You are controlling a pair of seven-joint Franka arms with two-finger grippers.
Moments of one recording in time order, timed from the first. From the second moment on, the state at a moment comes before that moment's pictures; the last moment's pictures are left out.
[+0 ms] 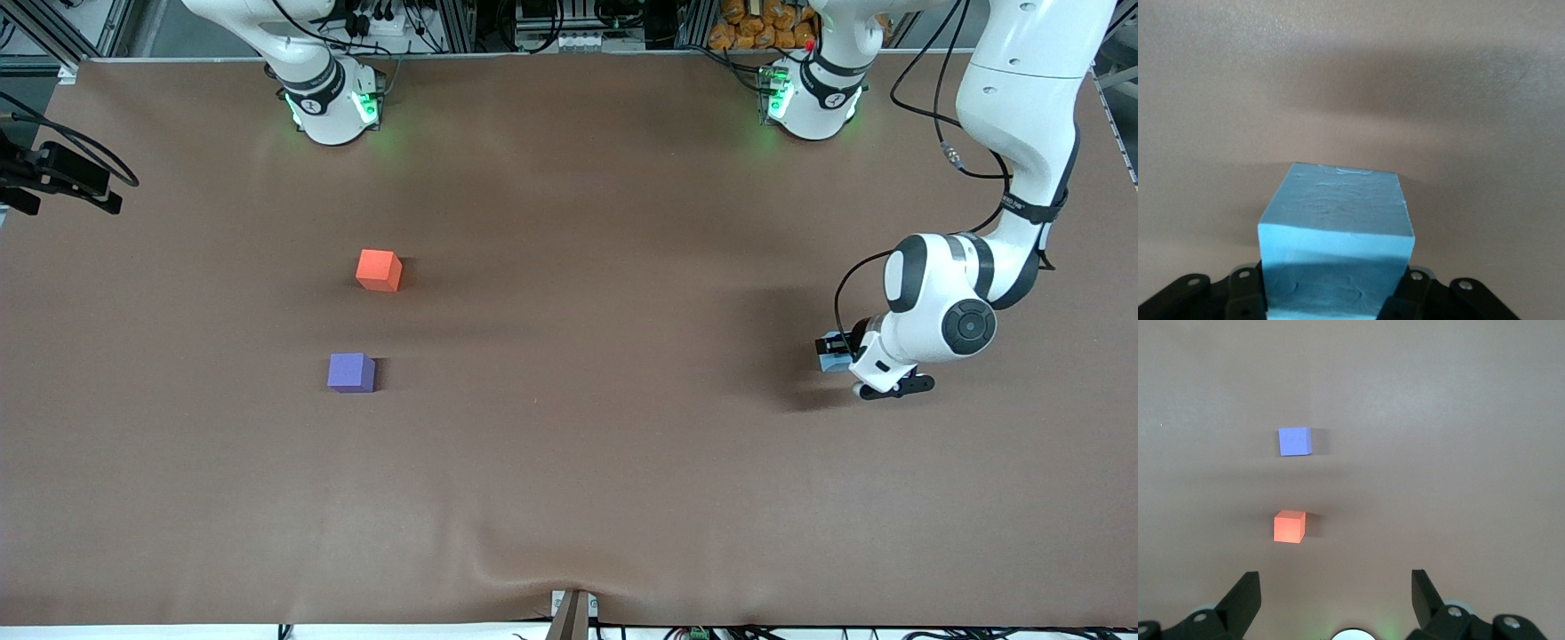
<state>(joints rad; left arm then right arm) 0.05 0.51 -0.12 -1.99 0.03 2.27 -0.22 -0.02 0.01 -0.02 -1.44 0.02 1.38 -0.03</state>
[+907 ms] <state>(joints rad) -0.32 0.59 -0.32 -1.75 -0.01 2.28 -0.88 -0.01 0.01 -0.02 -1.44 0.02 1.38 -0.03</state>
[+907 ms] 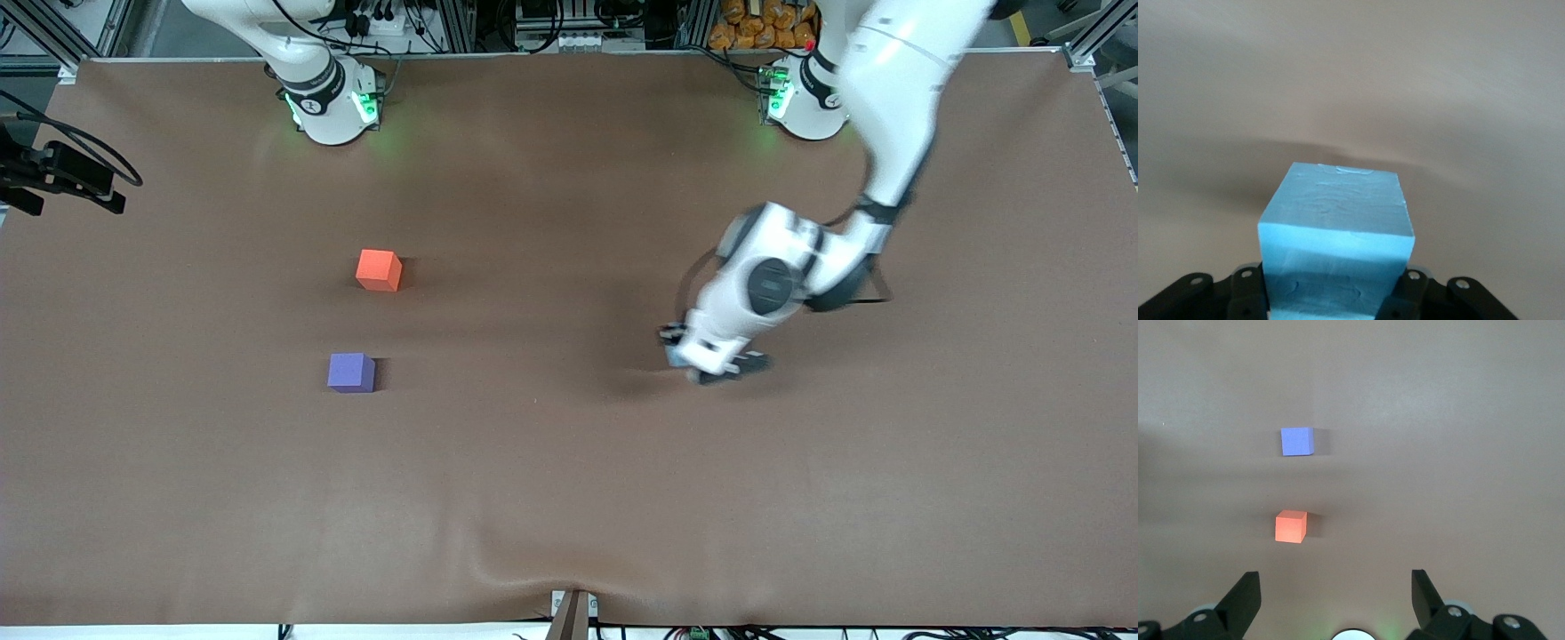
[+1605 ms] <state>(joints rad) -0.74 0.85 -0.30 -1.37 -0.01 2.28 -1.19 -0.01 0.01 -0.02 -1.44 0.03 1.38 -0.03</state>
